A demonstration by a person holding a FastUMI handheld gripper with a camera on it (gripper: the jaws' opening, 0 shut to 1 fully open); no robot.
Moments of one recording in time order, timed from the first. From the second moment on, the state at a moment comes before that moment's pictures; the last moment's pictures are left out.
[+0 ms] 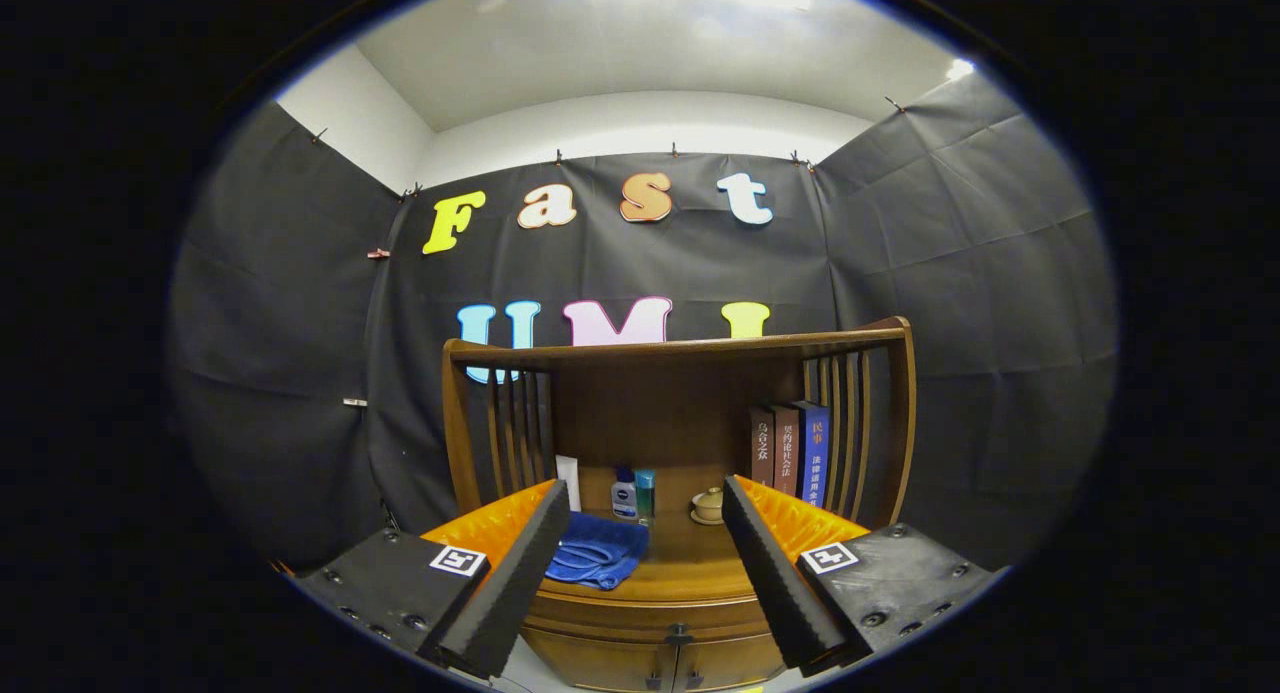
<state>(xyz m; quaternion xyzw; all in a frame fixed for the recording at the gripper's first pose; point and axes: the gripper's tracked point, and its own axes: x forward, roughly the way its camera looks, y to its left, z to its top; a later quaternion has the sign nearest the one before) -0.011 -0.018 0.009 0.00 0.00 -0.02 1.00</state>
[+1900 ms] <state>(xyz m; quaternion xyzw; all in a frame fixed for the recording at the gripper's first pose) 0.037 -0.062 -0.204 0.03 0.13 -0.05 0.99</state>
